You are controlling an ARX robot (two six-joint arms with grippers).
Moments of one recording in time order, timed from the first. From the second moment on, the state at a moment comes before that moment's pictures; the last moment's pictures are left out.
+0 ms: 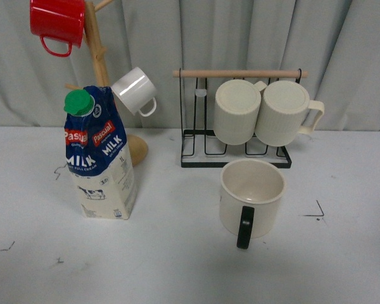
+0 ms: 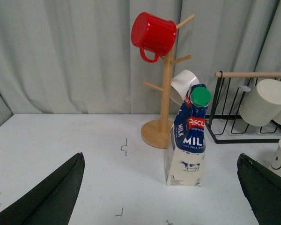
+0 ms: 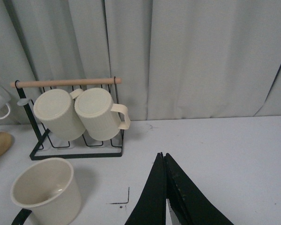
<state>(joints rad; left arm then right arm) 0.00 0.01 0.01 0.00 0.00 0.00 0.08 0.96 0.12 0.81 0.09 0.01</state>
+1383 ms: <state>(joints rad) 0.00 0.01 0.01 0.00 0.00 0.00 0.00 0.28 0.01 0.28 0.00 0.01</state>
